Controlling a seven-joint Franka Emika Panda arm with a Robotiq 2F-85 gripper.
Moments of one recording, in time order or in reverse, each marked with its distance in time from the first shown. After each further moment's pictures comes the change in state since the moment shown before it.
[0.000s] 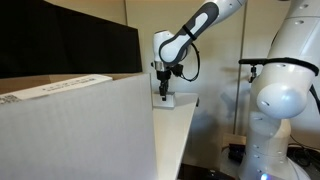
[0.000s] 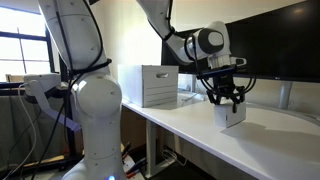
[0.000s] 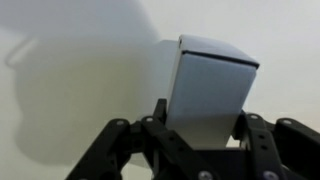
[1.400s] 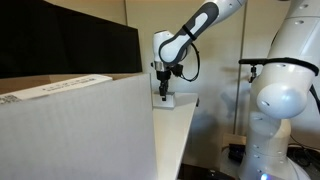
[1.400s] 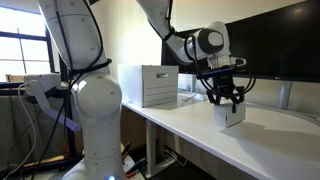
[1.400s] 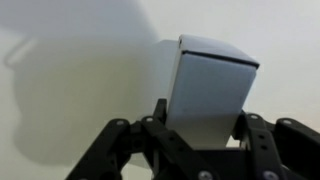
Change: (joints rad) arm 0.002 0.001 0.000 0.000 0.004 -0.001 -0.002
